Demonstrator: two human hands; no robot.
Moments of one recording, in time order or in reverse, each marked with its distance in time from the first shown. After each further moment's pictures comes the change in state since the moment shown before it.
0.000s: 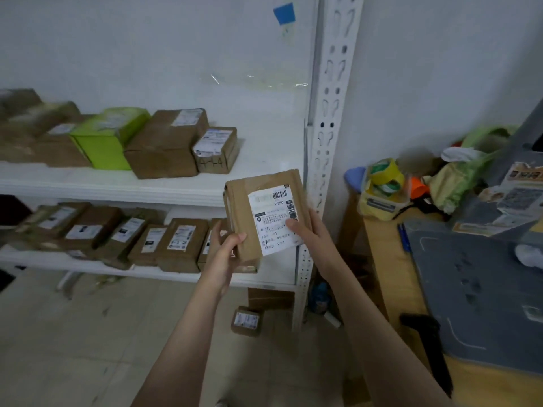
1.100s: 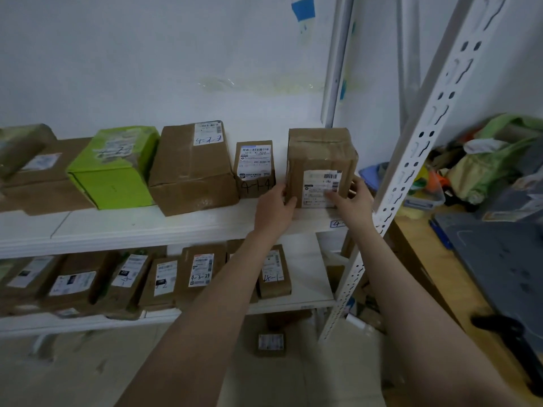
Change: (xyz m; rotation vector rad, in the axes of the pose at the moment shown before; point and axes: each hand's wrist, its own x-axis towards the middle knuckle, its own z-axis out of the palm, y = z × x) left_hand 0.201 0.078 -0.037 0.835 -0.247 0.473; right_hand 0.171 0.008 0.071 -0.354 0.700 -0.117
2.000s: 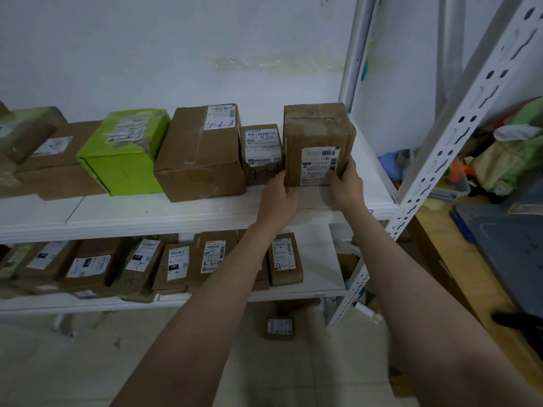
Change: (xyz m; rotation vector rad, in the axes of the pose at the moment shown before) left_hand 0.010 -0.036 -0.010 -0.083 -0.014 -0.050; right_hand 0.014 -0.013 0.055 -0.196 -0.113 -0.011
